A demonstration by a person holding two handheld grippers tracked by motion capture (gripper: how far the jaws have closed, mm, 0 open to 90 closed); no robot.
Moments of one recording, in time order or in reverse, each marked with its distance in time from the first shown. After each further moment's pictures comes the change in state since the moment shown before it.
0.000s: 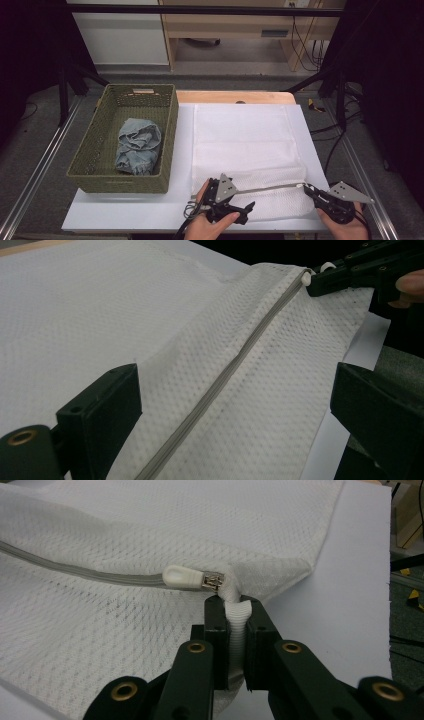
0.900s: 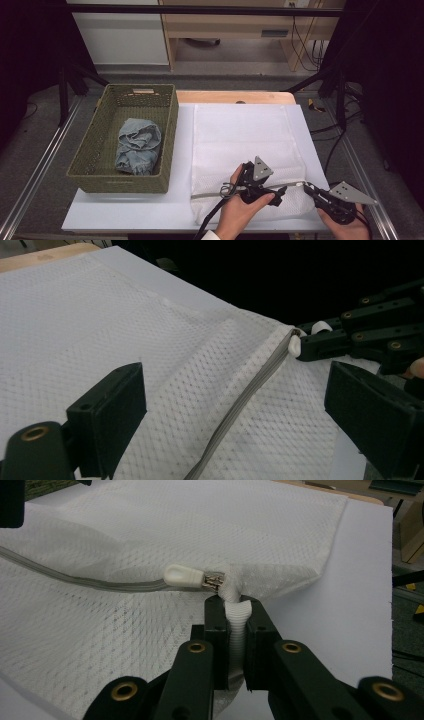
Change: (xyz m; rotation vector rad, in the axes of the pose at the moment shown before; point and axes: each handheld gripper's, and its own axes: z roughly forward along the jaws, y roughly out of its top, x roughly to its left) left arm -0.019 0.056 0.070 -0.018 -0.064 -0.030; right arm 0.002 0.005 -0.005 -0.050 0.023 -0.007
